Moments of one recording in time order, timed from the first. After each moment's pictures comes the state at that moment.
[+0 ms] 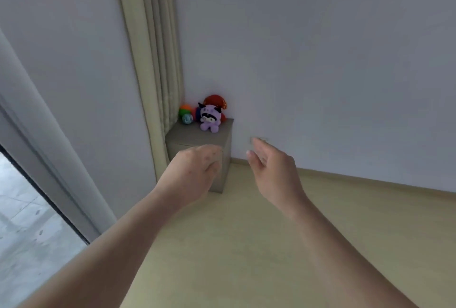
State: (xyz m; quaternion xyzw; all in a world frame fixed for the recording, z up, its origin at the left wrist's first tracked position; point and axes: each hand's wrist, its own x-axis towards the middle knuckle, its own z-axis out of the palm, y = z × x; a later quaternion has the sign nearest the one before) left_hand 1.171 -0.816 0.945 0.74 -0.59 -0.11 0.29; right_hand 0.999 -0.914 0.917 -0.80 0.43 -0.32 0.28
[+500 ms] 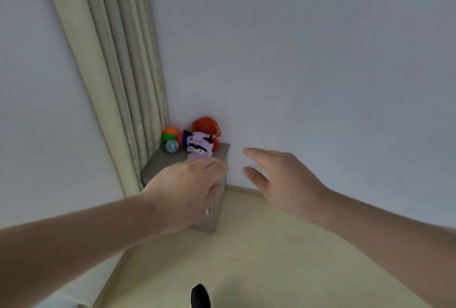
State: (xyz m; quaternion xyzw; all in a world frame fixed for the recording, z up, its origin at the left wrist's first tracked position) left_hand 1.291 -1.168 0.974 0.71 -0.70 0.01 0.07; right_hand 1.094 -1.281 0.978 -0.92 0.33 -0.15 0.17
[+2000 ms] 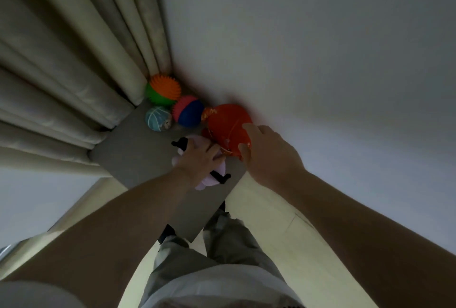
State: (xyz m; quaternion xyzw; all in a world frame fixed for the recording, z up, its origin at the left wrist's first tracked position) left_hand 1.673 -1.774 0.584 0.73 -0.61 -0.21 -0.23; right_hand 1.560 -1.911 0.736 -0.93 0.26 0.18 0.19
